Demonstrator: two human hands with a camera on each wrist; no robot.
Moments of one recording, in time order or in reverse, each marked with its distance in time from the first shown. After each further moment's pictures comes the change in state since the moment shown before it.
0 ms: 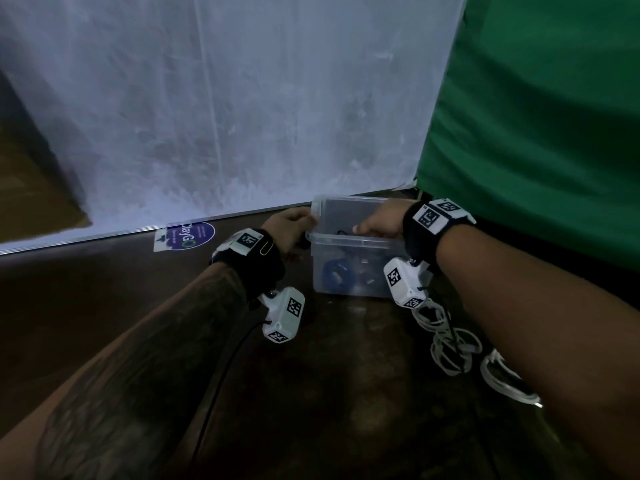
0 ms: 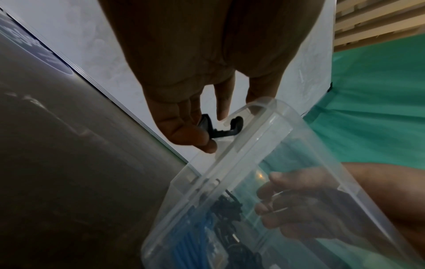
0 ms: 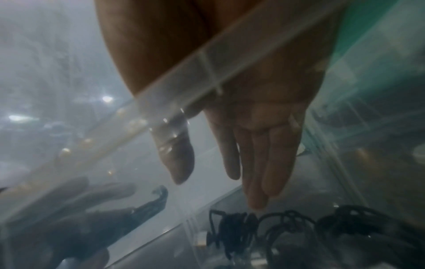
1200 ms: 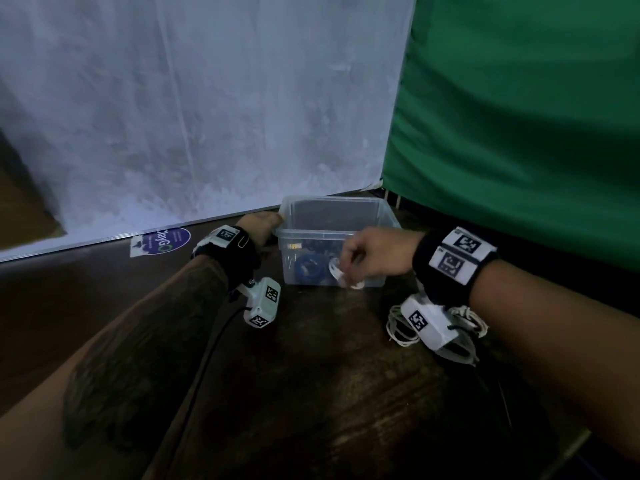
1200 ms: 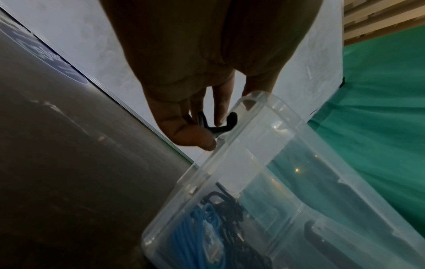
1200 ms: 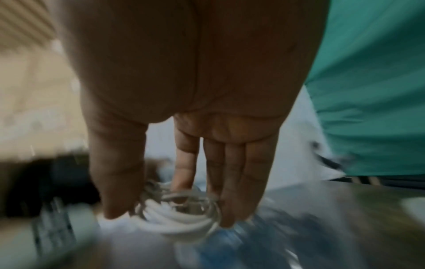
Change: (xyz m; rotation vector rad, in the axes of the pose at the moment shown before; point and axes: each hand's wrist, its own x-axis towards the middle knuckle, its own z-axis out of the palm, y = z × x) left_hand -0.015 0.017 0.011 0.171 0.109 -0.005; right_hand -0.130 0.032 -0.006 -0.107 -0.193 -0.339
